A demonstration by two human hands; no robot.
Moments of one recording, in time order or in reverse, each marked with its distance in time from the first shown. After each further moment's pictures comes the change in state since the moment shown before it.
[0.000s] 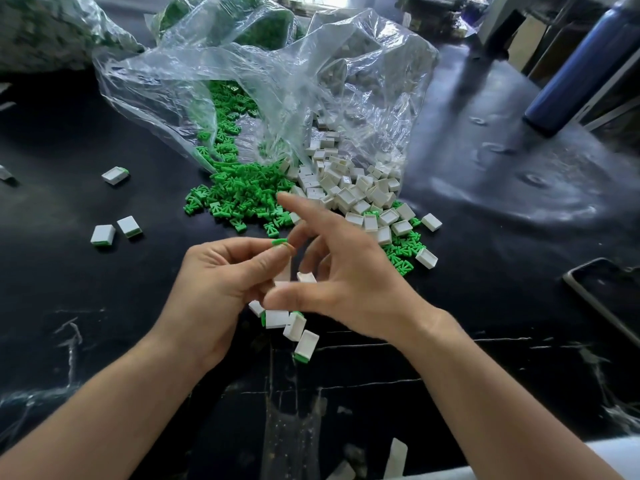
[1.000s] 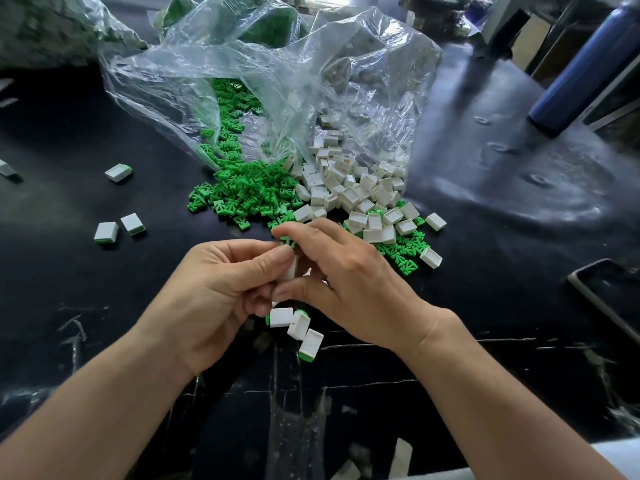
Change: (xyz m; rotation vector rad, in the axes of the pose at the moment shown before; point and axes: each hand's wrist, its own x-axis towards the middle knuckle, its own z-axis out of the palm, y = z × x) left_hand -0.003 0.010 -0.007 -0.007 -0.130 -0.157; right_hand -0.003 -0.008 0.004 -0.375 0.054 -0.254
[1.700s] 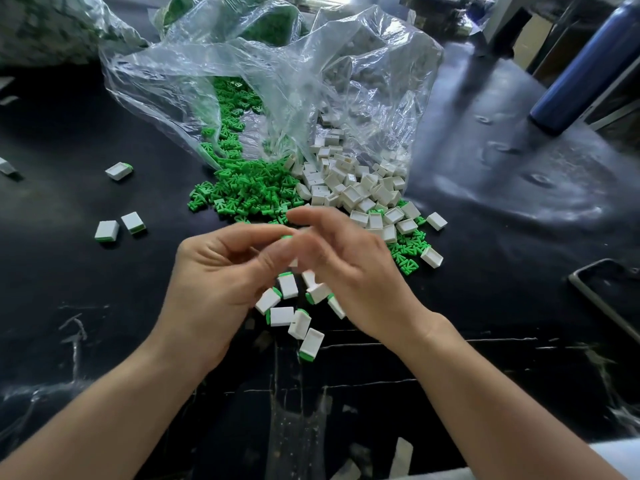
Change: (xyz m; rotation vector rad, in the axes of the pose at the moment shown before) left_hand 0.002 -0.008 0.006 0.078 0.084 0.397; right_hand 0.002 0.001 0.002 0.411 0.038 0.307
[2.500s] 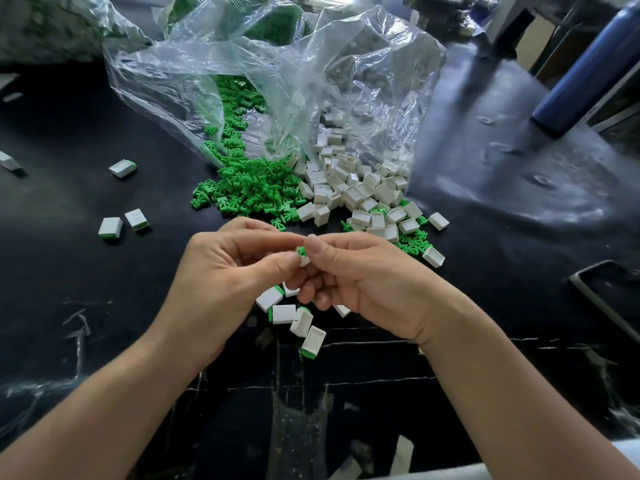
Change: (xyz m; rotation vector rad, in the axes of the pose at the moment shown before) left_hand 0.001 0.002 -0.007 0.166 -0.052 -0.045; right_hand 0.000 -0.003 -0.015 0.678 -0.369 0.387
